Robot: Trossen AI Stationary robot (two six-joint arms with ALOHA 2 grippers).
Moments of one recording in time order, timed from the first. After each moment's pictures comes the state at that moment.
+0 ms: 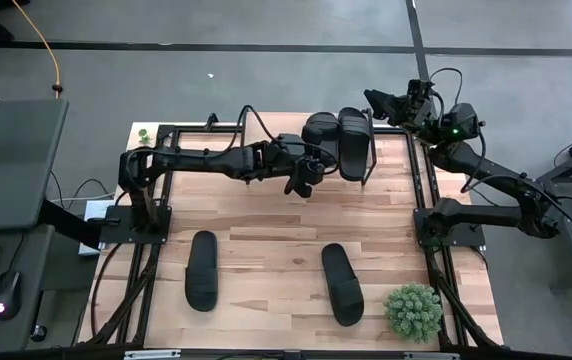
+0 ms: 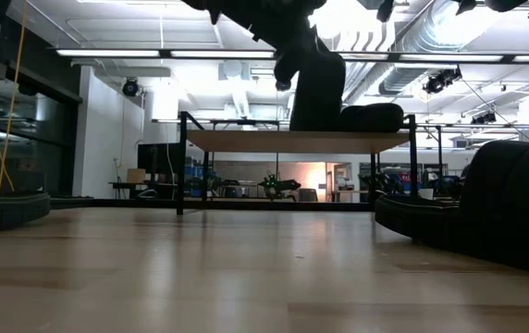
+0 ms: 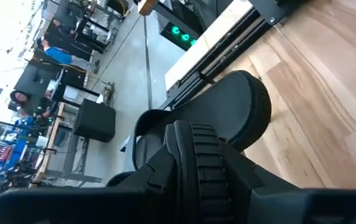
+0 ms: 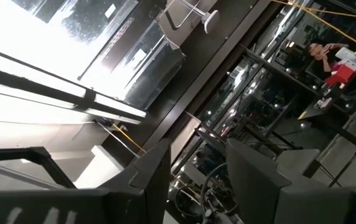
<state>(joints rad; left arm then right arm) 0.27 1.85 1.51 -0.05 -0.19 0.94 -0.67 0.96 0.82 0.69 -0.37 1.18</state>
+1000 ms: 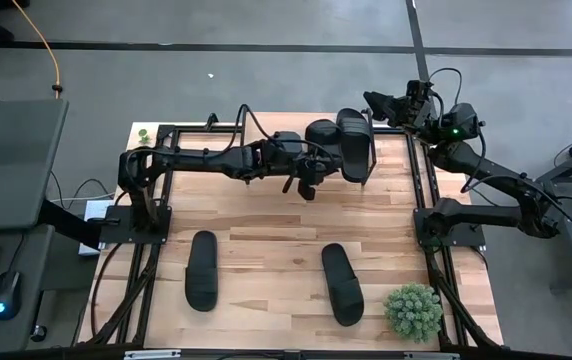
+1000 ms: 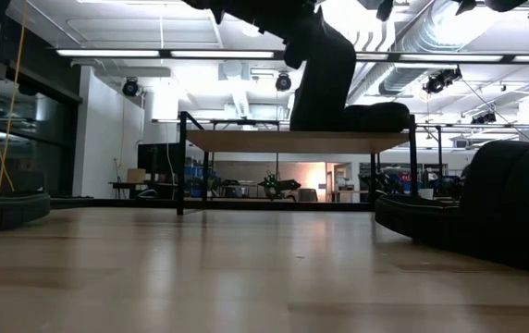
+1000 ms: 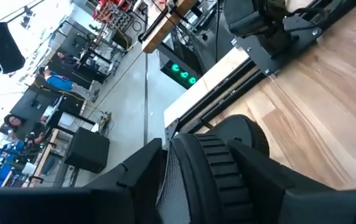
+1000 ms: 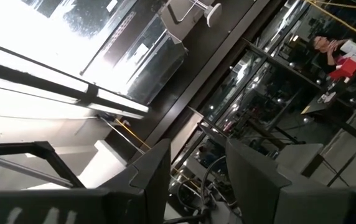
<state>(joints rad) 0.27 1.85 1.51 0.04 -0.07 0.88 -0.67 0.96 0.82 0.69 -0.40 1.18</state>
